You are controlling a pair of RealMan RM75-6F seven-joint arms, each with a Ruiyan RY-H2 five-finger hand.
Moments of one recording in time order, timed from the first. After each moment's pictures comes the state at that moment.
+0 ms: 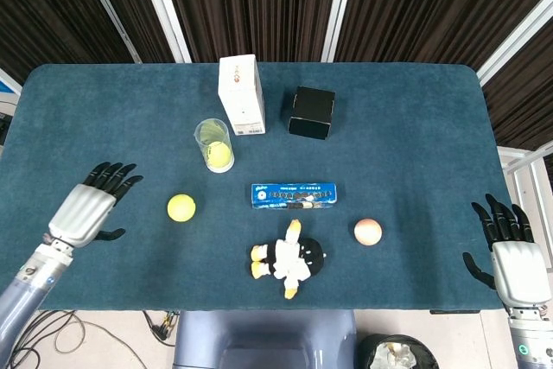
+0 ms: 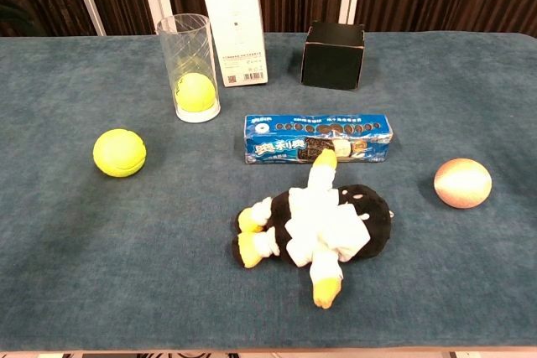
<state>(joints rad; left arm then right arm) -0.42 -1.04 -0.11 -1.77 1.48 1.06 0.26 0.05 -1.16 0.08 -1.64 -1.54 1.56 -0.14</state>
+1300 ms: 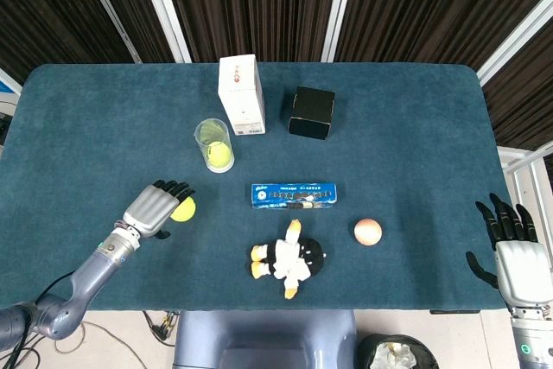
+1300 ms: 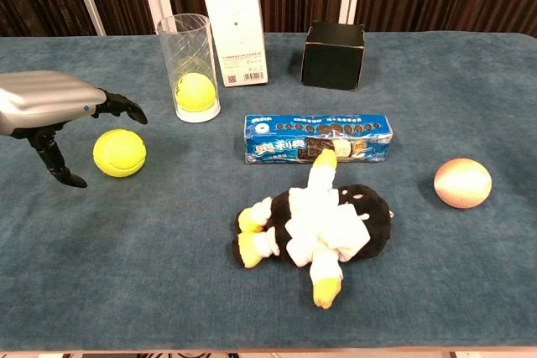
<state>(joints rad) -0.66 -1.35 -0.08 -1.57 1.21 0.84 0.51 0.05 -1.15 0.09 -1.64 -1.52 1.57 -0.13</state>
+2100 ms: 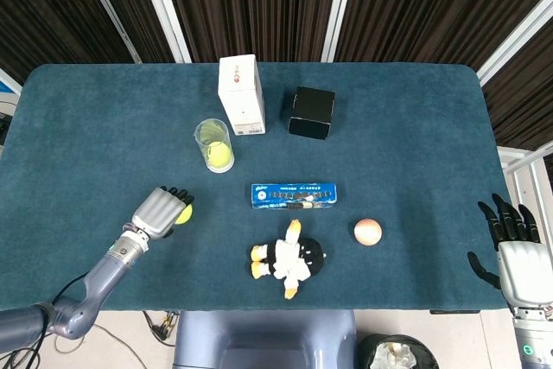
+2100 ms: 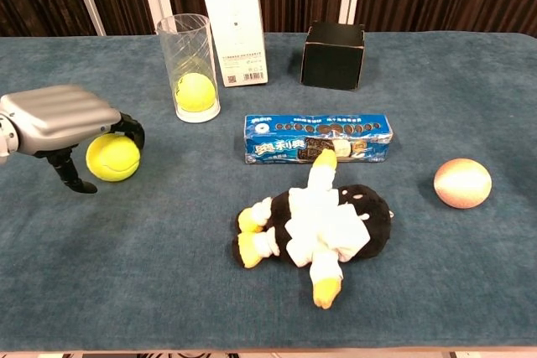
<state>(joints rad) -0.68 -1.44 -0.02 -1.49 1.15 0.88 0.68 0.04 -1.15 0.09 -1.64 -1.52 1.57 -0.13</state>
